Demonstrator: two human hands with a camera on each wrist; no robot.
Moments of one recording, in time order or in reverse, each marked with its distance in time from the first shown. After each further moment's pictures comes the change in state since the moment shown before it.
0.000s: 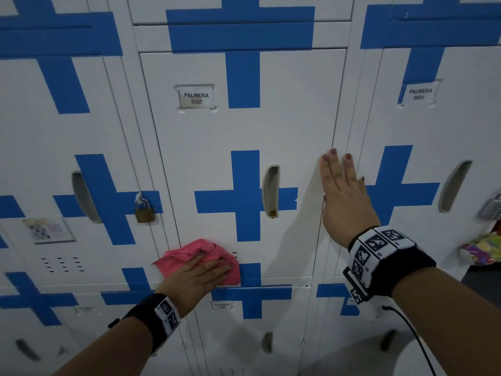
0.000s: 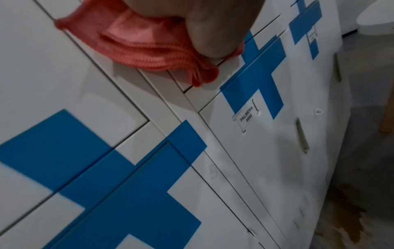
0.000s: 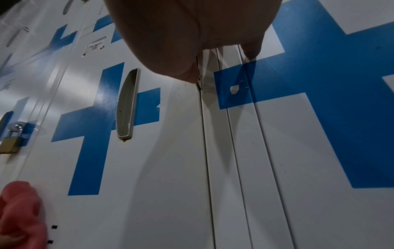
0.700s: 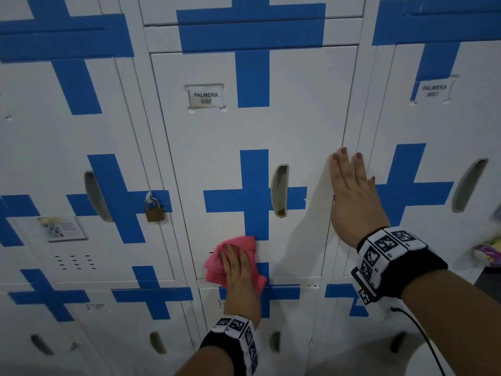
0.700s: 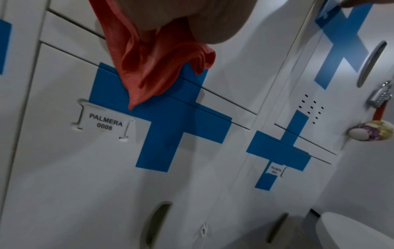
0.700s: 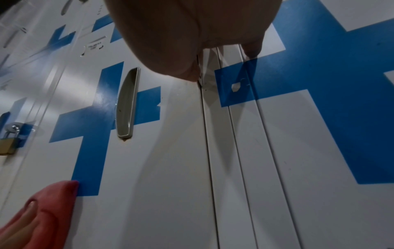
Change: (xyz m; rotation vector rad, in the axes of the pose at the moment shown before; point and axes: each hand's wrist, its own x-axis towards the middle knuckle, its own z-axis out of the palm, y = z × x) left_hand 0.049 0.098 -0.034 -1.015 0.379 -0.717; right_hand 0.000 -0.003 0.001 0.007 0.000 0.018
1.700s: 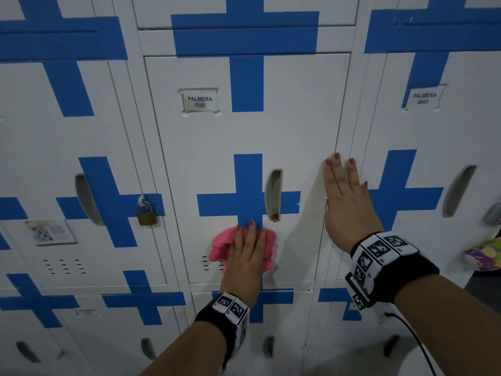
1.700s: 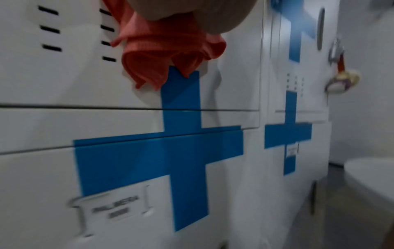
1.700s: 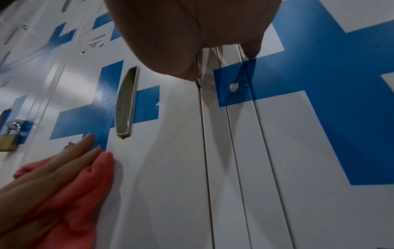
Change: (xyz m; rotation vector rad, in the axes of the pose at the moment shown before) left_hand 0.021 0.028 -0.029 0.129 0.007 0.381; right_hand 0.000 0.002 -0.001 -0.008 -0.009 -0.003
